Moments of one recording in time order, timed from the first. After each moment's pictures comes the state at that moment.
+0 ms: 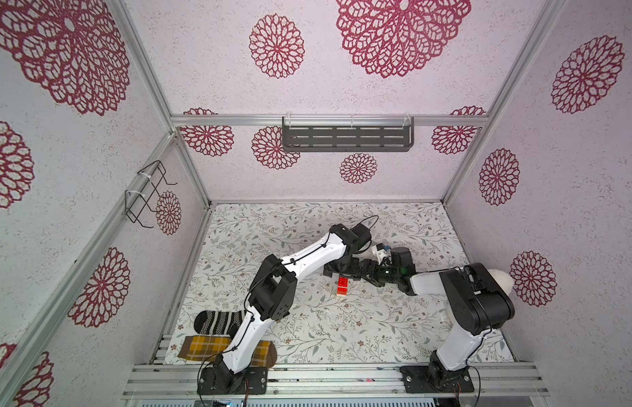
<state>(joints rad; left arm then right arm) -0.84 2.25 2.04 -1.22 0.01 -0.65 0.31 1.74 0.66 0.39 -0.67 0.73</state>
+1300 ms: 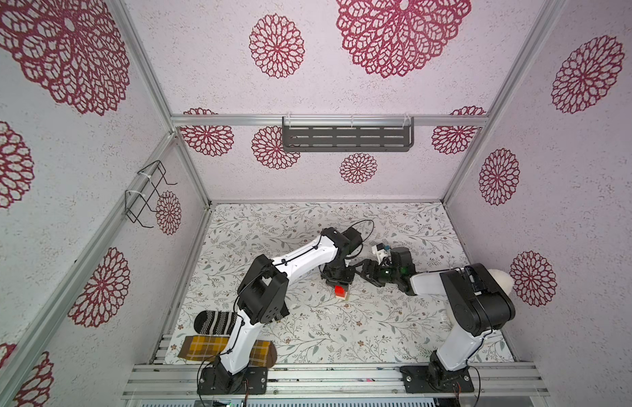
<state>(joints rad) -0.78 2.12 1.77 -1.14 0.26 -0.50 0.31 1.74 0.66 0.37 -0.65 0.72</state>
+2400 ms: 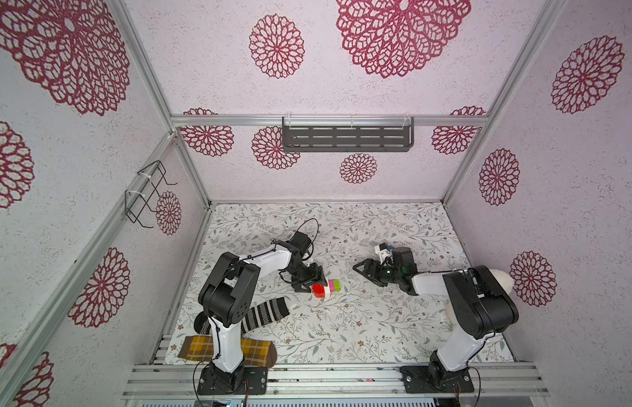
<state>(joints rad) -0.49 1.93 1.23 -0.67 0.51 -0.62 0.30 1.71 0.66 0.34 -0.61 0.71</state>
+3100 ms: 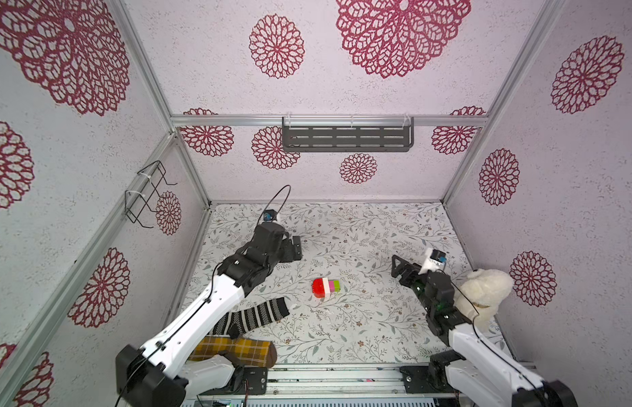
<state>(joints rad) -0.52 1.11 1.03 -0.47 -0.35 -0.43 0.28 0.76 0.19 0.40 0.17 0.60</state>
